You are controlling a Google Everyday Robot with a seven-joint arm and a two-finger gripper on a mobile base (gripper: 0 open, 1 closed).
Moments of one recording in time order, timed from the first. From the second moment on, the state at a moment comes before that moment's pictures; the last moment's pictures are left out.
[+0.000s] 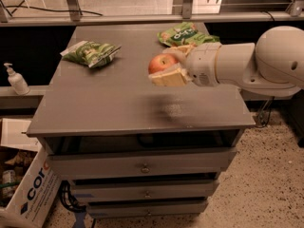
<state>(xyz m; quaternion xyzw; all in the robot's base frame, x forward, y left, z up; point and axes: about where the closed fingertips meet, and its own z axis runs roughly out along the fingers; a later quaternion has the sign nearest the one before) 0.580 -0.041 0.920 -0.49 0.66 0.20 0.54</state>
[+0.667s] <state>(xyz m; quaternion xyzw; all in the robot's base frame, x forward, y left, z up) 0.669 -0.074 0.929 -0.43 0.69 0.10 0.58</state>
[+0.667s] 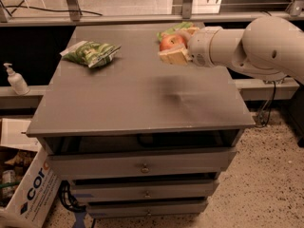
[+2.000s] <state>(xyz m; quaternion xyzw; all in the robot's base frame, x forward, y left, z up) 0.693 -0.125 0.907 -0.37 0.73 0.08 0.58</state>
